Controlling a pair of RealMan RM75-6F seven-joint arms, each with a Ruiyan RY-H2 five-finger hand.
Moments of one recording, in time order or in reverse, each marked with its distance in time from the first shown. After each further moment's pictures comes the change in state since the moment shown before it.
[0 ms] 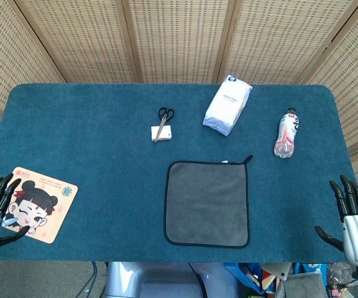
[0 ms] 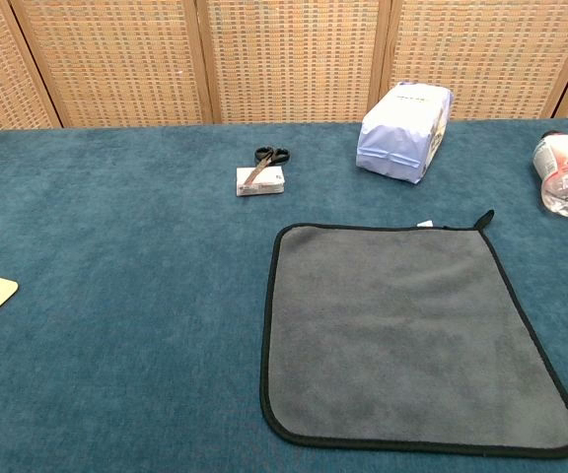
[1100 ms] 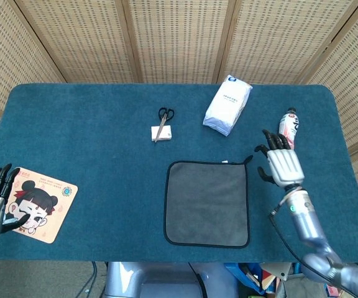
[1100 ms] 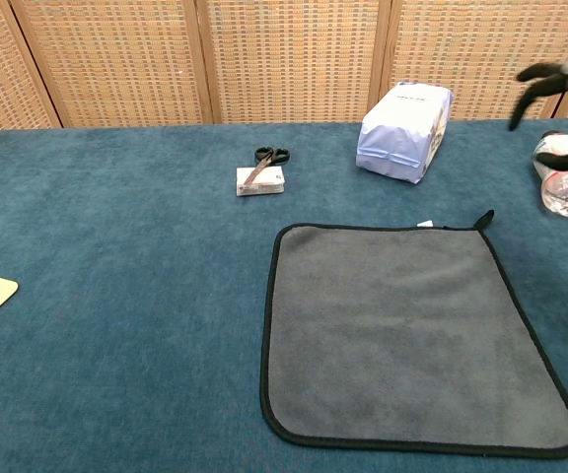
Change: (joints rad) left arm -0.051 -0.055 -0.077 0.014 -0.151 -0.073 0.089; right arm 0.583 -0.250 0.245 0.206 0.593 -0.643 -0.226
